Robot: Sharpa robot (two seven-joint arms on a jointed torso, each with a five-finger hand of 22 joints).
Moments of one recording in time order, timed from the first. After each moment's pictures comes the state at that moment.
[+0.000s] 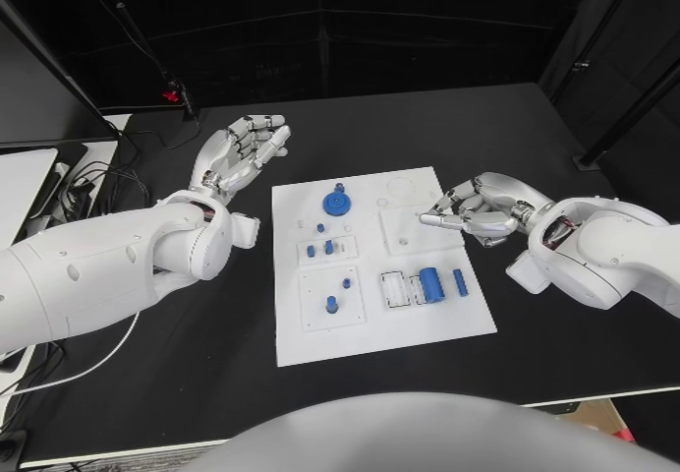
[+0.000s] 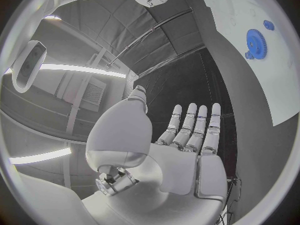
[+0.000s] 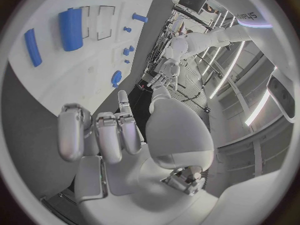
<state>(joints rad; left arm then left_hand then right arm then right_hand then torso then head) 1.27 -0.67 -0.24 1.36 -0.11 -0.45 0.68 1.18 -0.03 -0.06 0.30 0.21 0.28 0.14 0.65 0.10 0.37 0.27 0.62 0.11 0.20 0.26 0.74 0.22 0.08 0.43 0.29 0.07 0.66 1.24 -1.28 -0.17 1.94 -0.84 -0.41 -0.10 1.17 -0.04 -0.15 0.29 0.22 0.81 0.17 0.42 0.16 1.46 0.10 1.57 1.31 1.47 0.03 1.57 1.31 0.04 1.46 0.14 1.43 1.31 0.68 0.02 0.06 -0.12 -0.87</state>
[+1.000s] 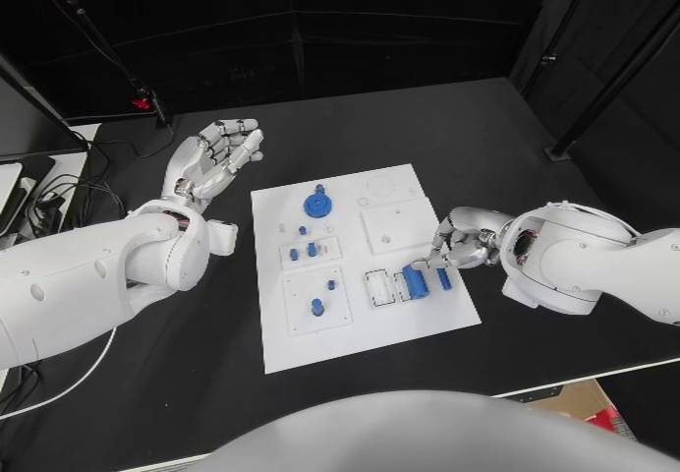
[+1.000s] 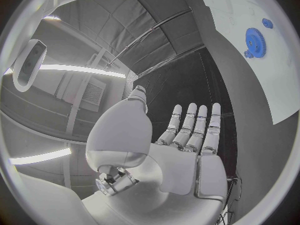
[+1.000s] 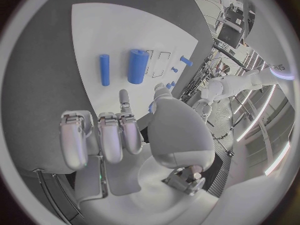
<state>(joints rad) 1.27 -0.68 -0.24 1.36 -0.11 -0.45 0.68 1.18 -0.03 -0.06 0.30 0.21 0.28 0.14 0.66 0.10 0.37 0.27 0.62 0.11 0.20 0.26 0.75 0.21 0.08 0.44 0.29 0.07 0.66 1.21 -1.27 -0.17 2.00 -1.23 -0.24 -0.57 1.13 -0.05 -0.14 0.29 0.23 0.78 0.16 0.57 0.21 1.47 0.09 1.57 1.31 1.47 0.01 1.57 1.31 0.01 1.47 0.12 1.57 1.31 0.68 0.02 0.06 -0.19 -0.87</state>
